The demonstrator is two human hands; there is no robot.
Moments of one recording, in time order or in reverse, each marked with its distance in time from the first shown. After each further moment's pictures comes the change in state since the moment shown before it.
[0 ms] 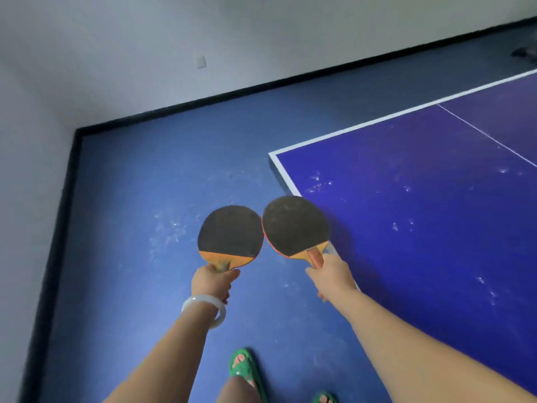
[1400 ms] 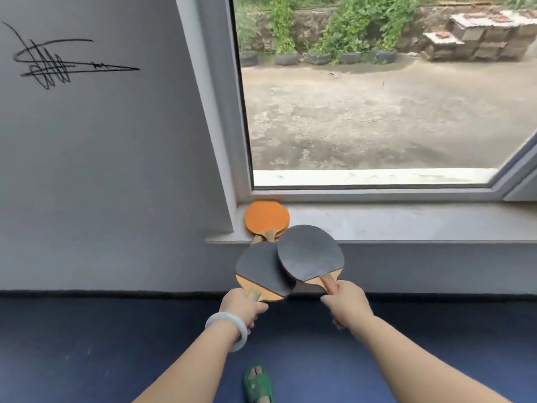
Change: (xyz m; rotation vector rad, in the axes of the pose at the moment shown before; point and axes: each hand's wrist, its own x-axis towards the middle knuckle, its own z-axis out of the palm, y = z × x) left_hand 0.002 -0.368 -0.558 -1.007 1.043 -0.838; right_hand -0.311 -0.558 0.681 -0.943 -1.166 -1.163
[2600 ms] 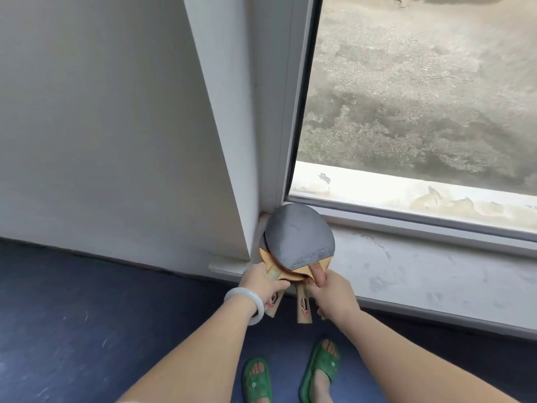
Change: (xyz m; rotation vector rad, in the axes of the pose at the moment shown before) left_hand 0.243 0.086 -0.043 0.116 -0.012 0.007; right_hand 0.229 -0.136 0.087 -0.174 -0.185 -0.067
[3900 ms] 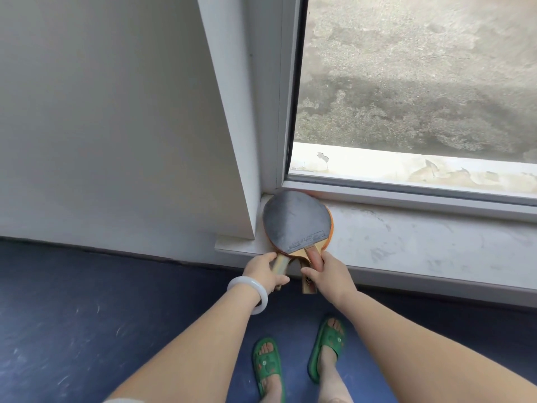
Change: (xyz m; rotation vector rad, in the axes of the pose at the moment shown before) left_hand -0.024 -0.022 0.004 0.042 -0.080 0.076; right_hand -0.021 0.009 0.019 -0.043 0.030 -0.109
